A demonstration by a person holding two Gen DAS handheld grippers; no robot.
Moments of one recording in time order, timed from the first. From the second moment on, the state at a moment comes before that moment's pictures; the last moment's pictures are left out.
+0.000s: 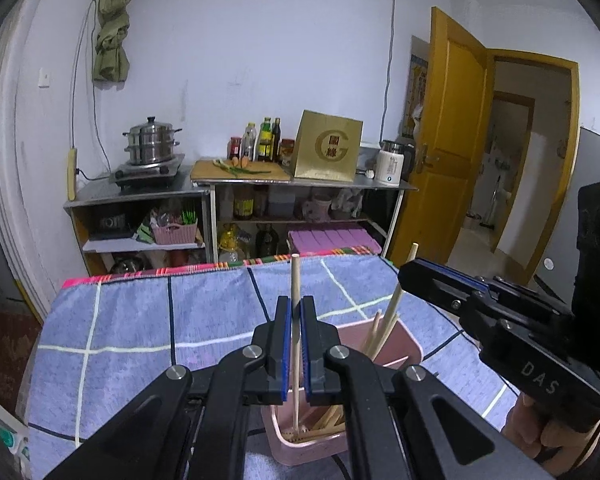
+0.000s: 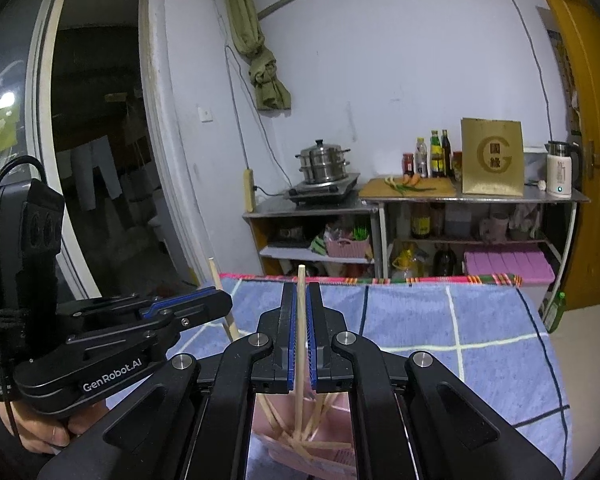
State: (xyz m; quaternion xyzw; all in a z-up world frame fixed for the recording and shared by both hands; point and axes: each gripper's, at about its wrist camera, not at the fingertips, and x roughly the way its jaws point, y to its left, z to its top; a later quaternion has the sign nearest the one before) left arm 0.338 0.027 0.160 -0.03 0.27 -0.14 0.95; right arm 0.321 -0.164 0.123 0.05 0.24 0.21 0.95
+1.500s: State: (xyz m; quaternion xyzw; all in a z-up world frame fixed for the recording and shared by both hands) left arm 0.194 0.020 0.108 -0.01 0.28 -0.11 0.95; right arm 0.199 -0.198 0.099 0.06 0.27 0.20 0.94
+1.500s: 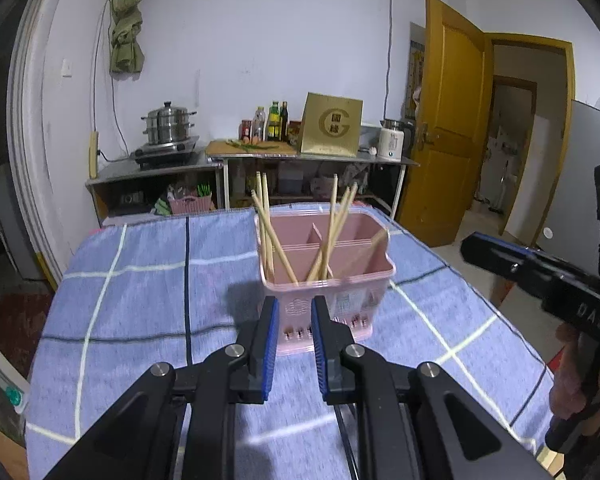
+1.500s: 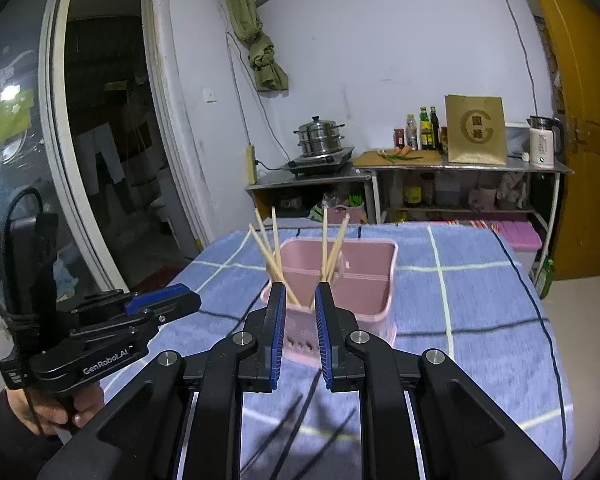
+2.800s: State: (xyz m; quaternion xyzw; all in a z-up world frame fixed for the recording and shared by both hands) left arm 0.228 -0.024 -0.029 -0.01 0.45 -0.14 0.88; right arm 0.208 -0.192 -0.043 0.07 0.47 0.14 0.87
